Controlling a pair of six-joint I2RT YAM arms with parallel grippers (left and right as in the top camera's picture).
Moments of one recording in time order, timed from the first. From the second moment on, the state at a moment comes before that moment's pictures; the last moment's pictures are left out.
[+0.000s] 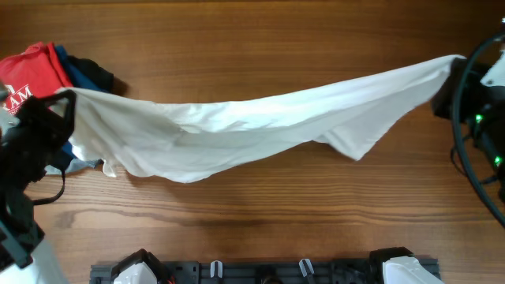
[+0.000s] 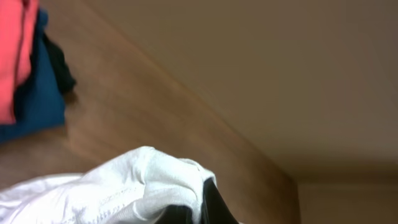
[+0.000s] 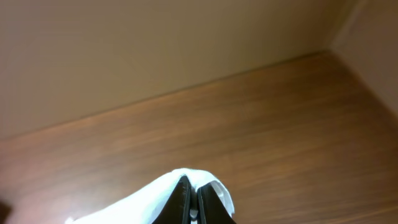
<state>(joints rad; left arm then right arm) 0.56 1.03 1.53 -1.07 0.66 -0.49 0.12 1.22 1.99 -1.29 0.24 0.30</state>
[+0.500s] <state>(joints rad) 0.28 1.69 1.63 -0.65 0.65 -0.50 -0.04 1.86 1.99 -0.81 0.05 0.22</state>
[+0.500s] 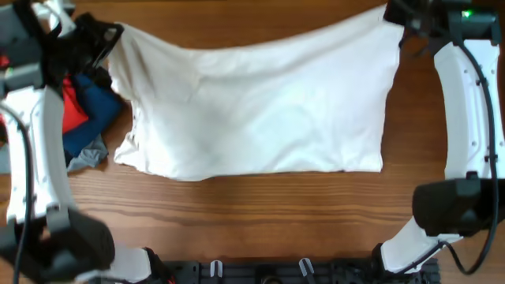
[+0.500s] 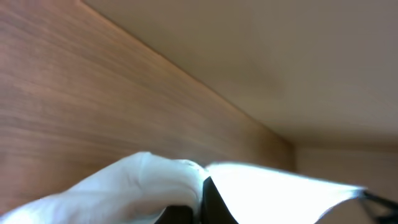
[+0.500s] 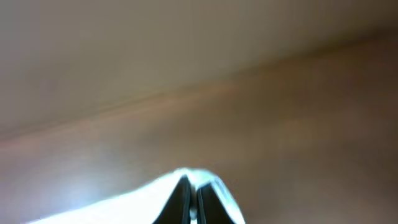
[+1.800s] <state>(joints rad) 0.18 1.99 2.26 -1.59 0.24 -0.22 -0.03 1.94 1.67 -1.25 -0.14 0.04</state>
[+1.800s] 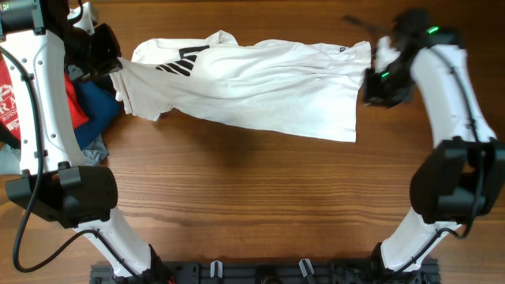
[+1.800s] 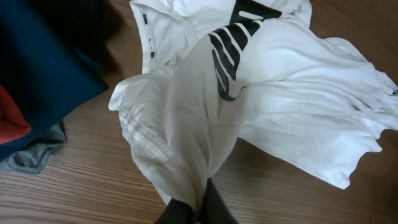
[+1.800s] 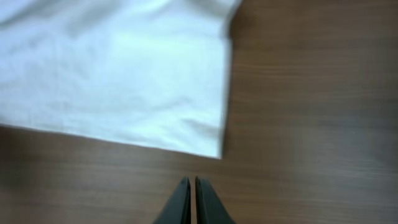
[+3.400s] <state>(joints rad) 0.10 1.99 1.38 -1.58 -0.12 -0.53 -0.31 1.83 1.10 -1.09 0.12 0.38</state>
